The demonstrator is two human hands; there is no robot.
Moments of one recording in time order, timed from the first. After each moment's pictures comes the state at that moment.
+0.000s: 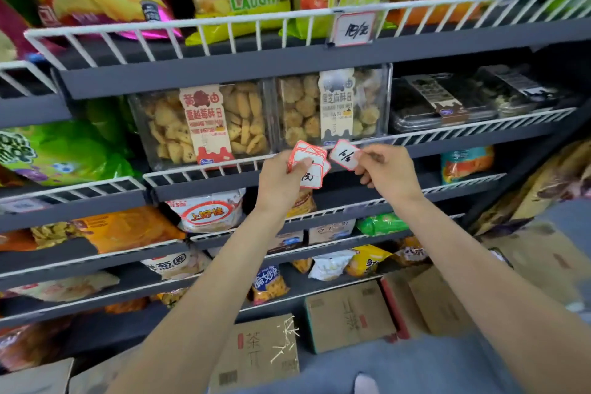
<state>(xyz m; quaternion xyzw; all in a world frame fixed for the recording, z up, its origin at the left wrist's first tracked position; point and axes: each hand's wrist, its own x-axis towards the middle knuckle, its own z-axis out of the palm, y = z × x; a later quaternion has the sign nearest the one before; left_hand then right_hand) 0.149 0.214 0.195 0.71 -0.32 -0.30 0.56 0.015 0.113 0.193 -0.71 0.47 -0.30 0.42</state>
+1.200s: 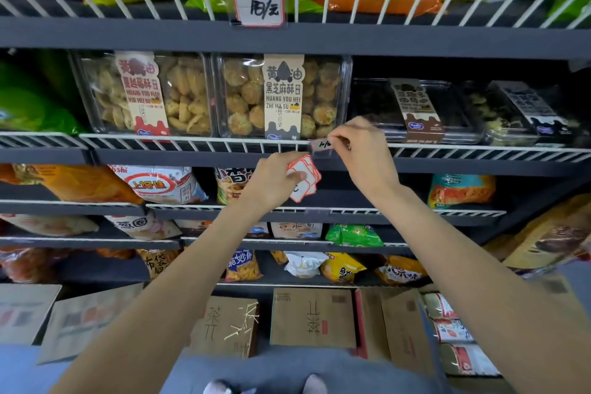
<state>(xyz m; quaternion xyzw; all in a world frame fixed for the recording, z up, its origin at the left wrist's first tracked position) 0.067 0.130 0.185 0.84 -0.41 -0.22 0.28 -0.031 -0.003 0.181 -0.91 0.24 -0.28 0.18</state>
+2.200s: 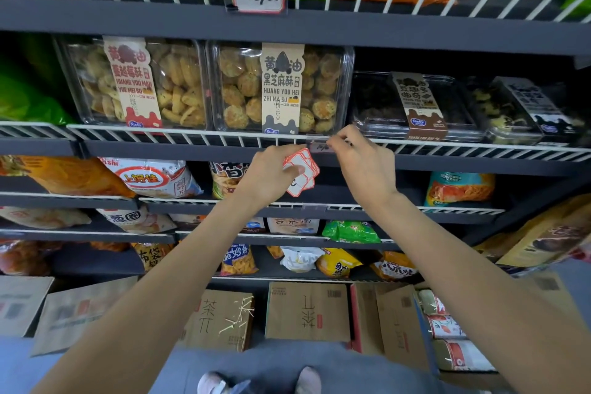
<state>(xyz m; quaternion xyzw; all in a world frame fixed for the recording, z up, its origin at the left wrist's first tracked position) 0.073 0.126 0.179 0.83 -0.41 -0.22 0.30 -0.038 0.002 0.158 -0.94 0.21 -0.24 -0.11</state>
